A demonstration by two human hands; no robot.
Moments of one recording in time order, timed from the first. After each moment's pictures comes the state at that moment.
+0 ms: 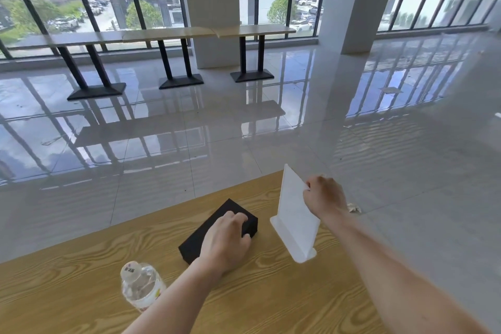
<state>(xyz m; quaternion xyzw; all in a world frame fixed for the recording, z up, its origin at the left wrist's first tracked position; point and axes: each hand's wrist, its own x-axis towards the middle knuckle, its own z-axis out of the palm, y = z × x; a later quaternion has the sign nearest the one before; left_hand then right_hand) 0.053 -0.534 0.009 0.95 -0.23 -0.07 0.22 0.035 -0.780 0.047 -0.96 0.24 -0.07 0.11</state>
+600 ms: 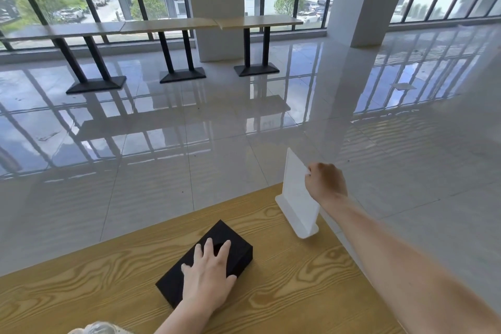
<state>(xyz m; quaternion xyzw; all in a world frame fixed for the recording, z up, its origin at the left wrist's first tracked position) 0.102 -0.550 -0.072 0.97 -0.14 -0.17 0.07 0.152 -0.849 0.027 -0.97 0.22 -0.09 0.09</state>
